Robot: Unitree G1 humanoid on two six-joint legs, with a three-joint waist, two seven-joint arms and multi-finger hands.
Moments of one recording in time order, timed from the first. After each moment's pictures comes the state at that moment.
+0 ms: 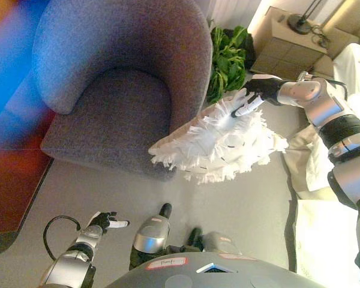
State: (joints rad) left arm -0.10 0.40 -0.19 1.24 0.05 0.08 -0.04; right arm -1.03 -0.75 0.74 0.94 0.03 0.01 0.58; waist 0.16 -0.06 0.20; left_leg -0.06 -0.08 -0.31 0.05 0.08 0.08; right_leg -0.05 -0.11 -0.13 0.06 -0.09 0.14
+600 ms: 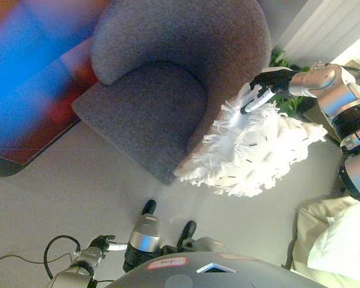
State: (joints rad) left arm 0.01 0.36 -0.13 1.29 0.08 0.07 -0.02; right arm -1.12 -0.76 0.79 0.93 0.04 0.09 0.66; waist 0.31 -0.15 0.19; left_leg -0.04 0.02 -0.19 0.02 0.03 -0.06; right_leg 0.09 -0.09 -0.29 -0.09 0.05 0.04
